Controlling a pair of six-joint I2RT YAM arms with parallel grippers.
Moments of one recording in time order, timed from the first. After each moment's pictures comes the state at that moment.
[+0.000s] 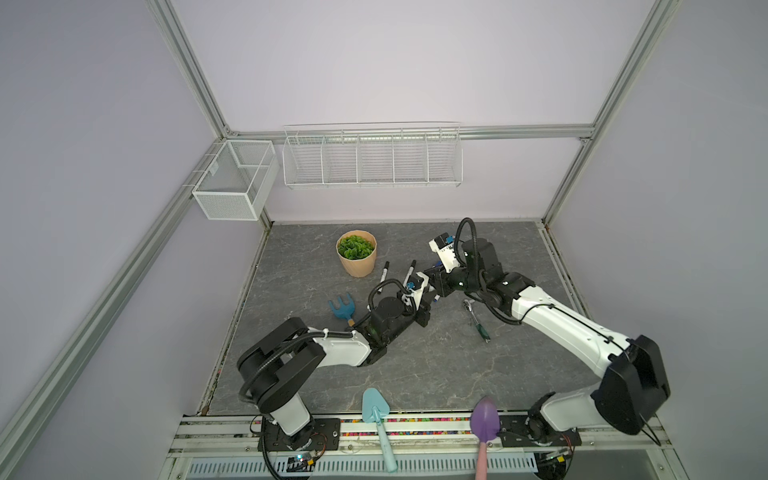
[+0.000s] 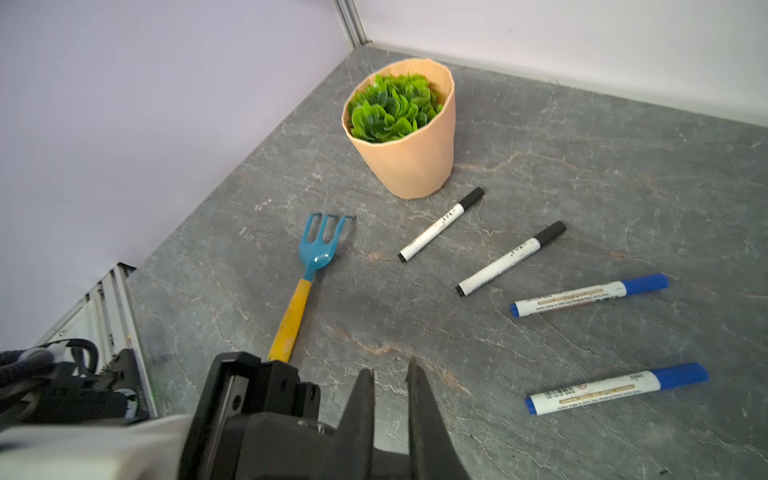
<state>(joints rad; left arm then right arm) -0.92 1.70 0.65 0.99 -0.08 -0.10 0.61 1.47 1.13 -0.27 -0.33 0.16</state>
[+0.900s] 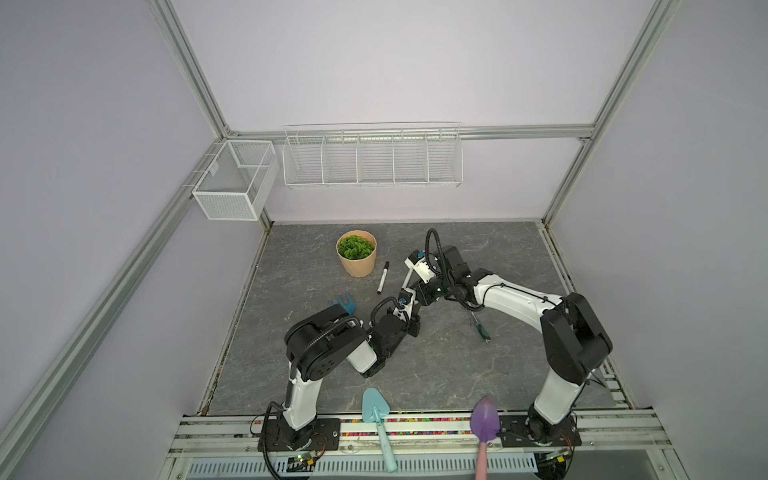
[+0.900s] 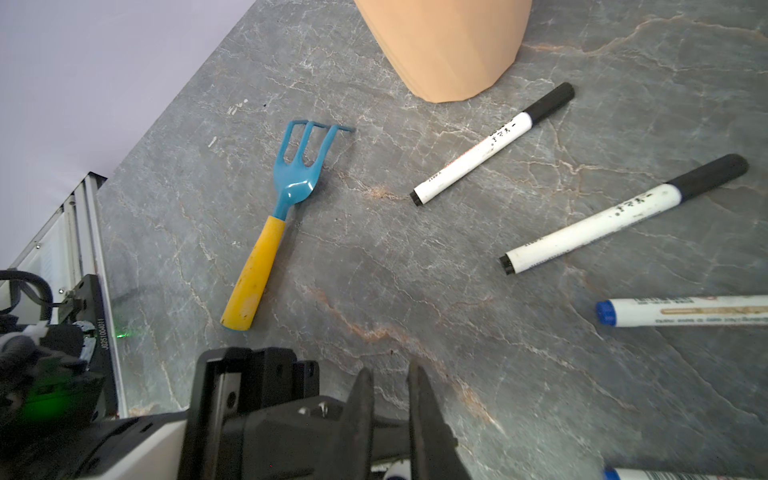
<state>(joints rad) -0.92 1.97 0.55 1.28 -0.27 -0.14 0.62 1.79 1.21 -0.28 -0.47 0.05</state>
